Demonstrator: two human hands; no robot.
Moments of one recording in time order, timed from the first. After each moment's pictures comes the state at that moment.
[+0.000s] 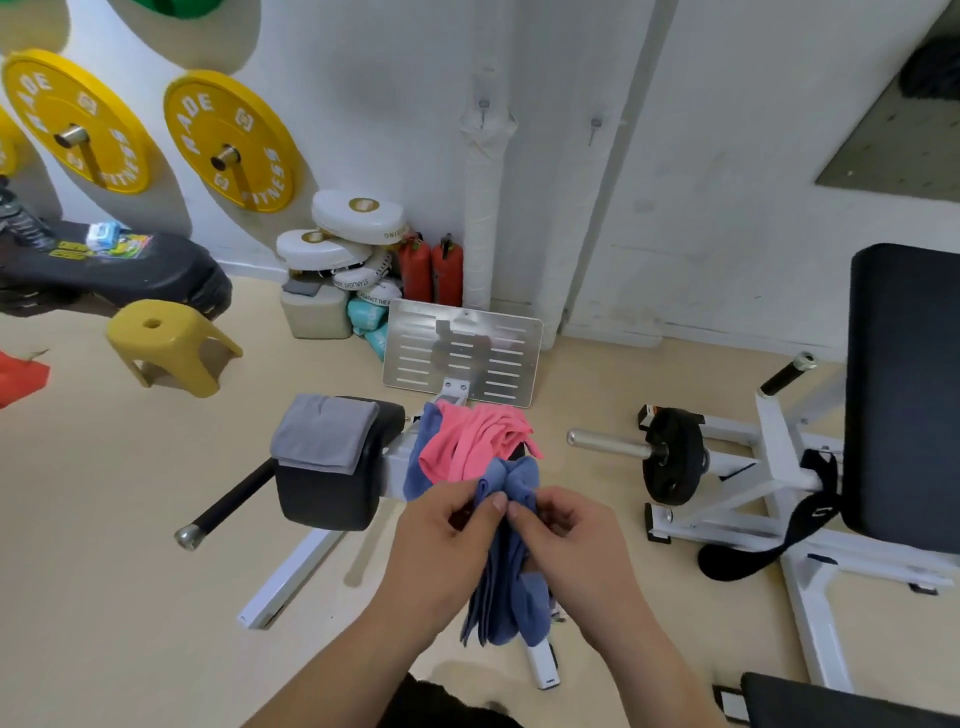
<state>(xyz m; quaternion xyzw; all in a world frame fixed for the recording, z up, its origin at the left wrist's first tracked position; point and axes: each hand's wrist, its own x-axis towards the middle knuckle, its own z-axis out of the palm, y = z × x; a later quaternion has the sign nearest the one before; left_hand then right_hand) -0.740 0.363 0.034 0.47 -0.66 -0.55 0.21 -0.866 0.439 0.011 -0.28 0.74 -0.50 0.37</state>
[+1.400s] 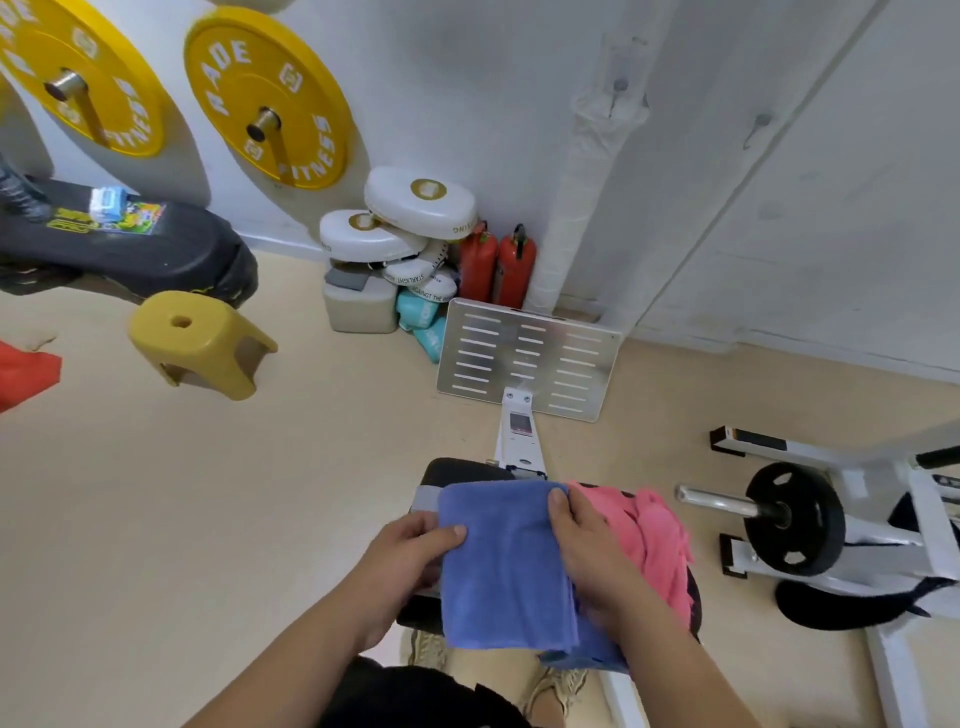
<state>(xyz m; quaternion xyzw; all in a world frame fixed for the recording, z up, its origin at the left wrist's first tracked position) -0.606 0.007 -0.047 0.50 -0.41 -0.76 0.03 -0.806 0.117 -0.067 -0.13 0.75 -0.38 0.53</state>
